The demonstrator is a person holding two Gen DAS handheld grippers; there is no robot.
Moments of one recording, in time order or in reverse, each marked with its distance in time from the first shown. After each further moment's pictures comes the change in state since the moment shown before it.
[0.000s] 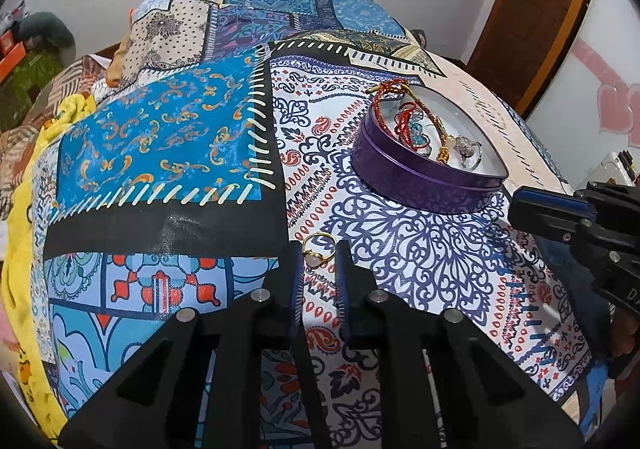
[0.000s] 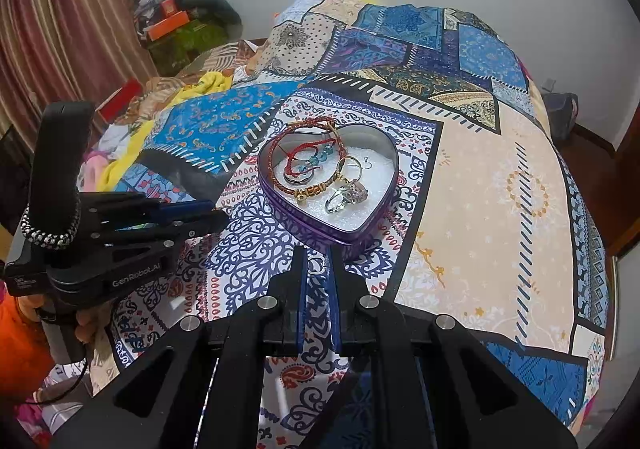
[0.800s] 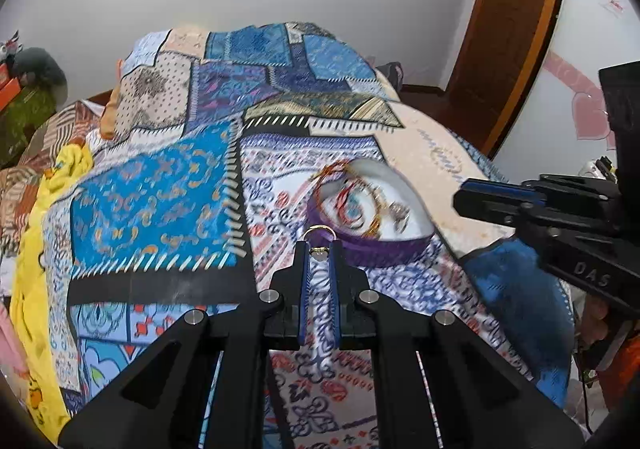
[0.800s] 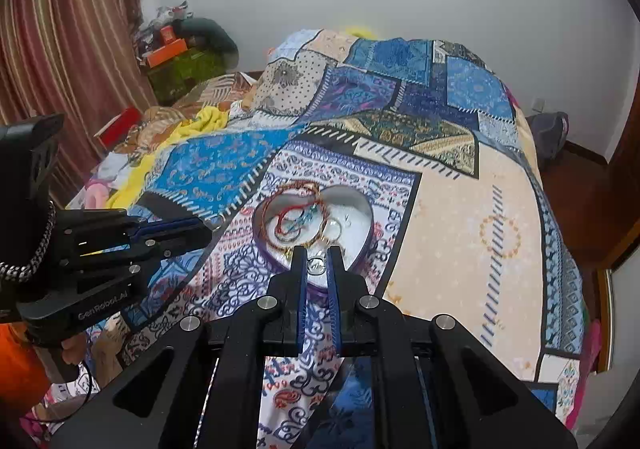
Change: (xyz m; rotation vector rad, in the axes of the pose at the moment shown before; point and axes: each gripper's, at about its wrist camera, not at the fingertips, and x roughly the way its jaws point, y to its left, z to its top) left arm -0.051 -0.028 0.030 0.053 -0.136 -0.052; right arm -0.027 -0.009 0.027 0.004 -0.110 -0.019
